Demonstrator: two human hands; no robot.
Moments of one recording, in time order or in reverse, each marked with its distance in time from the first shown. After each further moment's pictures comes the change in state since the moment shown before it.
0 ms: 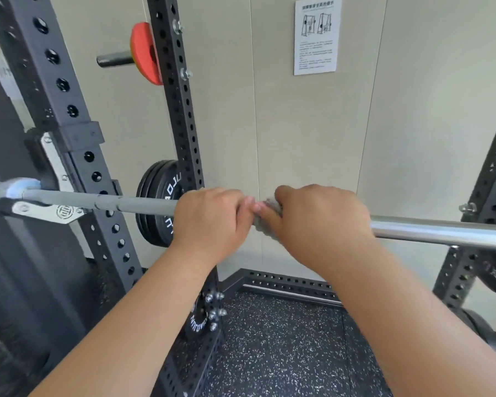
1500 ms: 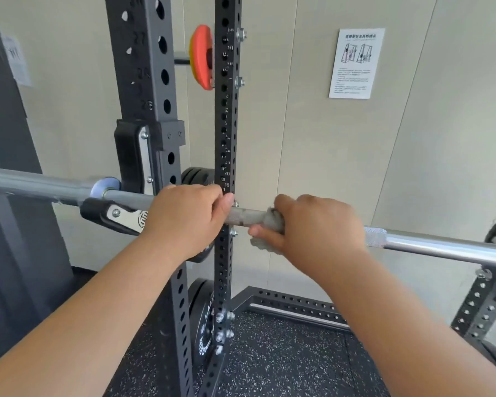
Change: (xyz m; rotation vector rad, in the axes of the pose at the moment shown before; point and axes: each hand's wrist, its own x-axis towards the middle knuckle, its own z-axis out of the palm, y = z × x) left_hand -0.040 -0.258 -0.024 0.037 -0.042 -0.044; right_hand 0.087 -0.206 0.038 -0.153 0.048 -0.019
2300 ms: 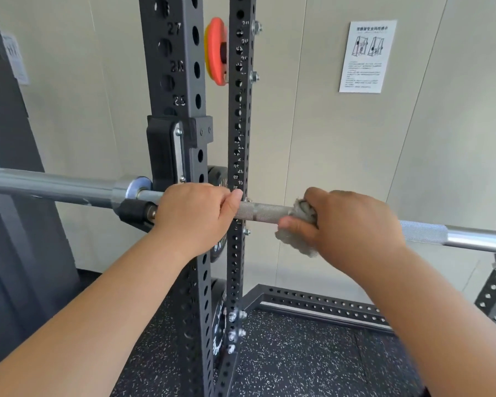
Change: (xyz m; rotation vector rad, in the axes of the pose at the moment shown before) left_hand -0.005 -0.059 0.007 0.027 -0.009 0.079; right_hand 0.010 -0.032 0.000 0.070 0.007 0.065
